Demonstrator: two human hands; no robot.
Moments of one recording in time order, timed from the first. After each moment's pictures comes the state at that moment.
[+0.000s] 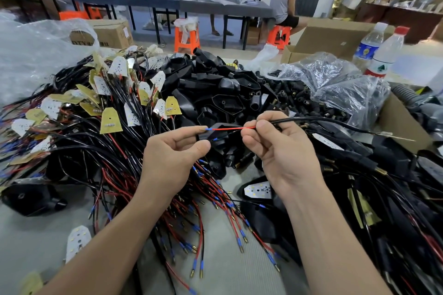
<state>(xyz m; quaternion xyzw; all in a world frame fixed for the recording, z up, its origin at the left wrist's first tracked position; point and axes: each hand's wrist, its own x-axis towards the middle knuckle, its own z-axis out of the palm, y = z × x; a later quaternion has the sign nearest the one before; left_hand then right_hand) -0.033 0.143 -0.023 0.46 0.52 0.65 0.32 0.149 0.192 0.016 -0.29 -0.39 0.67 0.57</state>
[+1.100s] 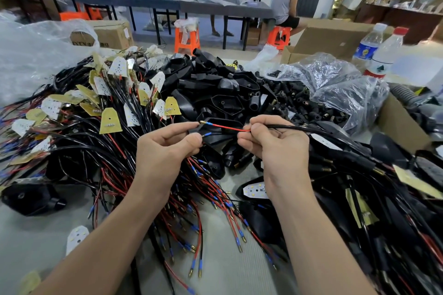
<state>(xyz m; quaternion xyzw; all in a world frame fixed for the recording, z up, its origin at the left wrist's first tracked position) -0.041 0.143 -0.024 0.41 0.49 0.69 0.35 0.136 0.192 0.007 -0.37 -0.41 0.55 0.63</state>
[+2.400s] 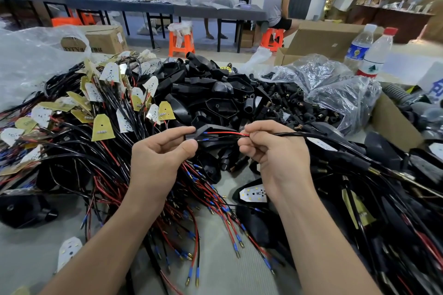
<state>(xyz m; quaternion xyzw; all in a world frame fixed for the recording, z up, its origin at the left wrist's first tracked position) -0.040 0.142 -0.025 0.43 0.51 0.68 0.32 0.148 0.197 0.008 -0.33 -0.41 0.61 0.59</state>
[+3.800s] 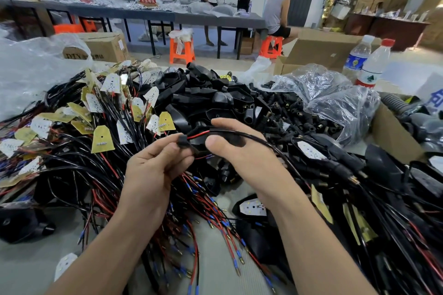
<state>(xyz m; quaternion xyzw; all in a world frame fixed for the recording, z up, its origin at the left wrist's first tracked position) -0.036 0.145 -0.009 0.26 0.45 0.73 0.44 0.128 0.206 0.017 -0.38 -0.67 0.49 0.40</state>
